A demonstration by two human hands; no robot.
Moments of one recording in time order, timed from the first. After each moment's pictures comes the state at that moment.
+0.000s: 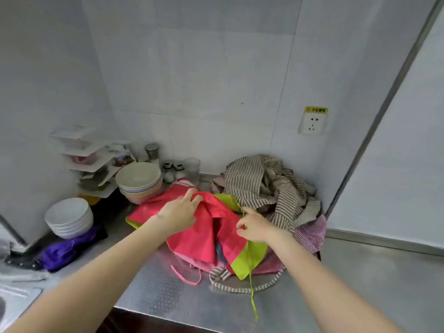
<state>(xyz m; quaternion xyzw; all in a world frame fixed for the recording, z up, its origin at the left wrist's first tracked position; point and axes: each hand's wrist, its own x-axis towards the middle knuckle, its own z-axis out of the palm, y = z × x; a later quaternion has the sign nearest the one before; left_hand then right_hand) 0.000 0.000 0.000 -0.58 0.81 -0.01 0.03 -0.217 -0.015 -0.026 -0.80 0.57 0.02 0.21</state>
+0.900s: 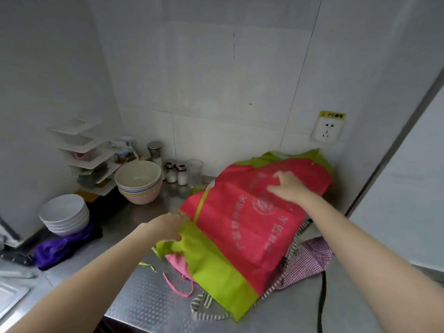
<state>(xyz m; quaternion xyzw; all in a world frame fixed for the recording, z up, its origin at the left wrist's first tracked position) 0.022 -0.047 -0.053 -0.63 0.76 0.12 0.12 -0.284 -0.123 0.035 -0.72 0.67 -0.11 0.14</state>
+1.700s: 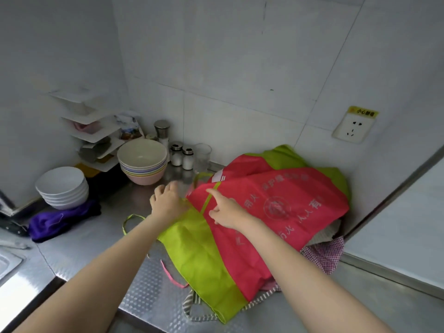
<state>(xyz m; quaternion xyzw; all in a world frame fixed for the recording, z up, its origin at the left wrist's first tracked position) 0.021 -0.065 -0.072 -0.81 0.53 0.17 -0.16 -0.145 -0.080 -0.036 -0.80 0.51 -0.04 0.33</state>
